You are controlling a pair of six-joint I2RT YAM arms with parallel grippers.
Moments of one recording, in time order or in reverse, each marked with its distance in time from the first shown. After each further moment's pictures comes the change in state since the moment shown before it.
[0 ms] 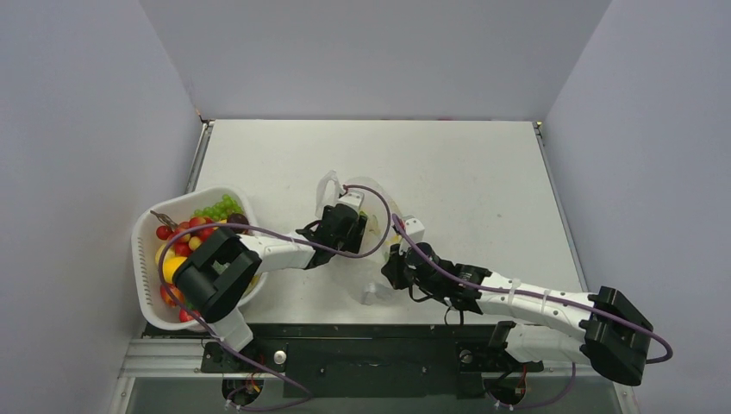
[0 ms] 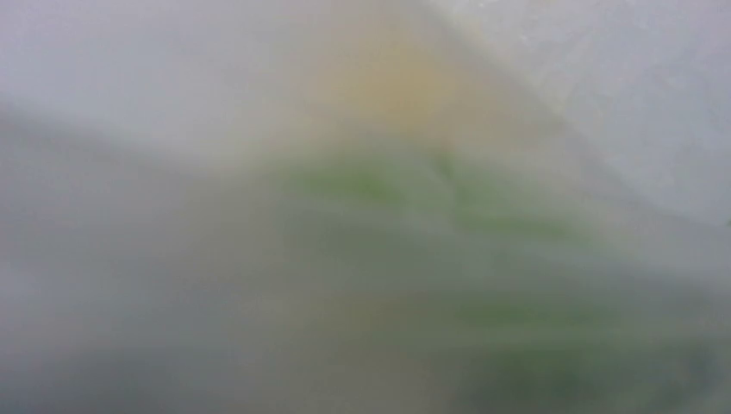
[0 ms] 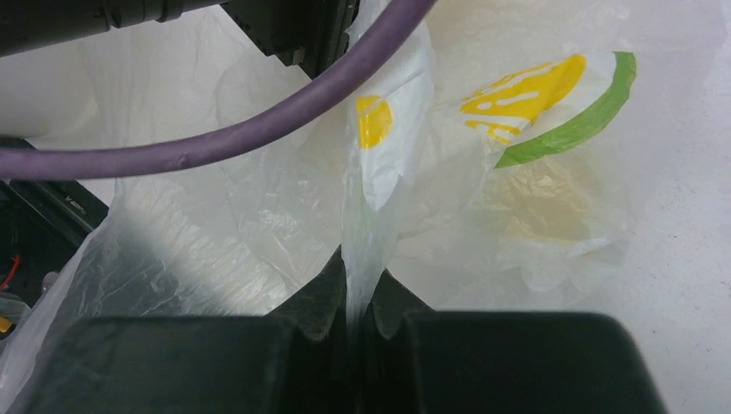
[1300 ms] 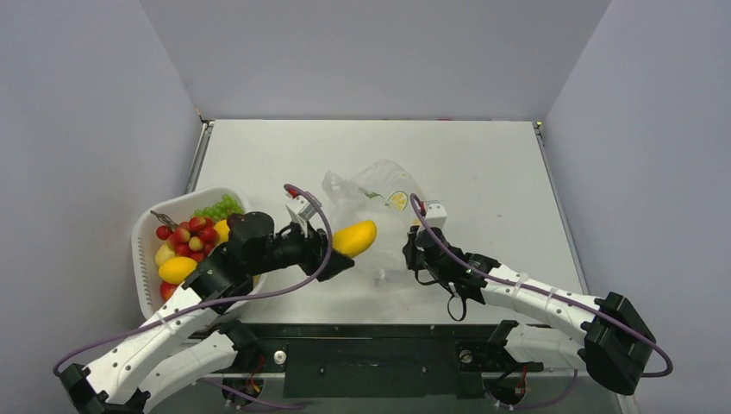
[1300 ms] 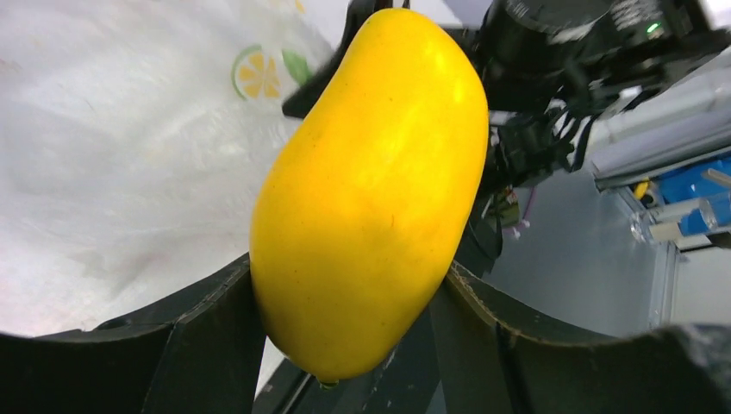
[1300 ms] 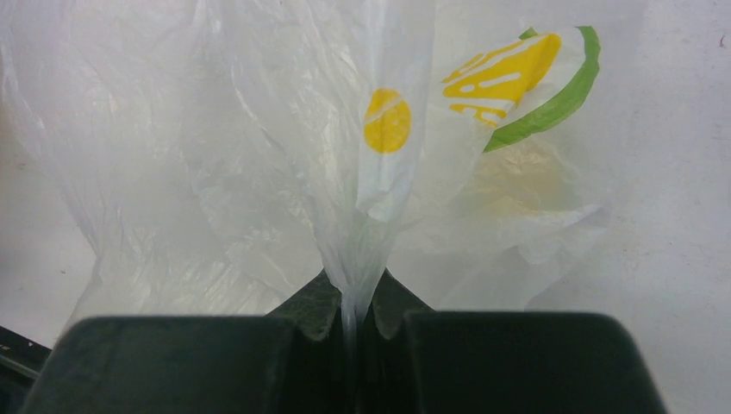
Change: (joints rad) left arm 0.018 -0.898 -0.061 -0.431 0.749 -0.160; right arm -0.148 -0.019 0.036 -0.092 0.147 0.013
